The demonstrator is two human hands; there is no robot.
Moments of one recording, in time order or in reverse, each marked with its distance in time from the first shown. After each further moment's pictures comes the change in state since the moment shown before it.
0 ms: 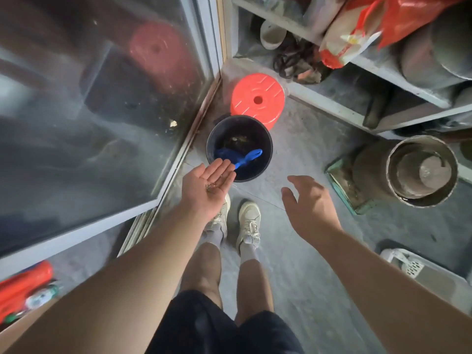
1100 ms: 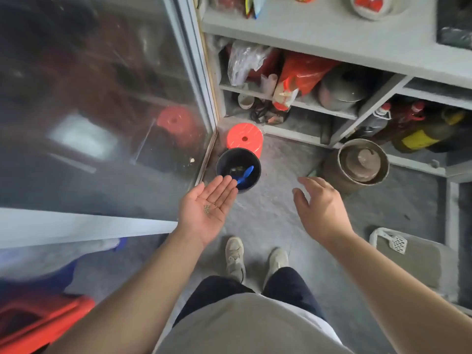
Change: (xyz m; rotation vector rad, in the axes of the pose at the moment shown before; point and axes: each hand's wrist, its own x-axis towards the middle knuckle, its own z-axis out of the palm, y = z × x) left_hand -0.317 0.017 -0.055 0.087 -0.321 0.027; right_hand -0.278 -0.046 -0.093 0.072 0.397 -0.091
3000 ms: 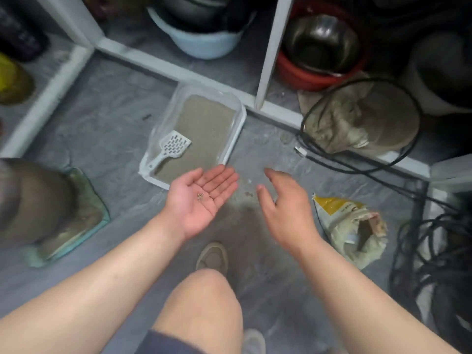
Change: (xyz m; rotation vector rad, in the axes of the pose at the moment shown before) left_hand 0.267 -0.893 -0.037 1.271 -0.405 -0.916; right_hand -0.285 0.748 0.223 0.430 0.882 1.124
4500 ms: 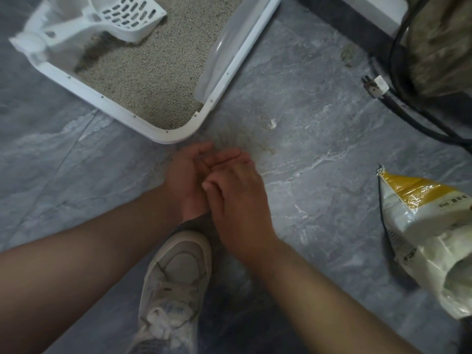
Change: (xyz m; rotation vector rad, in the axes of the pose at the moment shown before) left_hand 0.248 -0.089 -0.182 0.088 -0.009 -0.176; right_hand 0.013 0.168 0.288 -0.088 -0.133 -0.335
